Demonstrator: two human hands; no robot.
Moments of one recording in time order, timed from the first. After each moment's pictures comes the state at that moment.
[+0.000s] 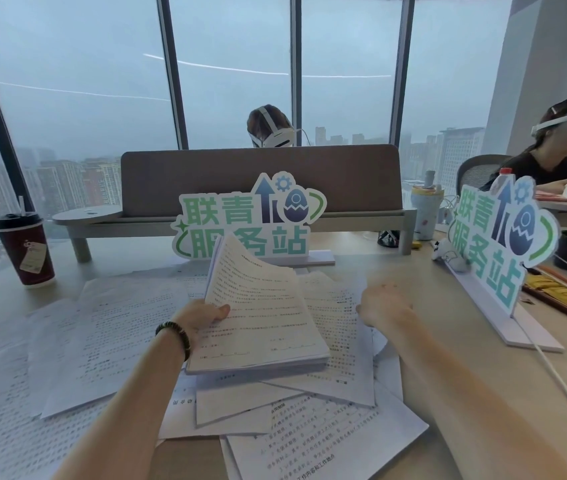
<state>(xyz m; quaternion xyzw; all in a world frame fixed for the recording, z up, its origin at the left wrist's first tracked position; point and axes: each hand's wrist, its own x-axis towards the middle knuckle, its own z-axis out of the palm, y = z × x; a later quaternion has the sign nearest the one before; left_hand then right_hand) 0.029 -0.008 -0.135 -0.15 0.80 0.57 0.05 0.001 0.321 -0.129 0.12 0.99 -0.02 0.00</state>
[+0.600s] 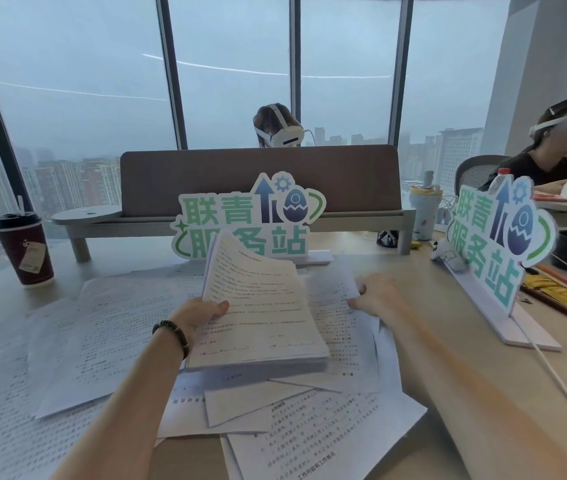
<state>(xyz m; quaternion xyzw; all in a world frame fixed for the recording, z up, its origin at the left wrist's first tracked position) 0.028 -0.012 -0.134 -0.14 0.77 0.62 0.05 -0.001 0.328 -0.121 0.05 0.96 -0.26 -0.06</state>
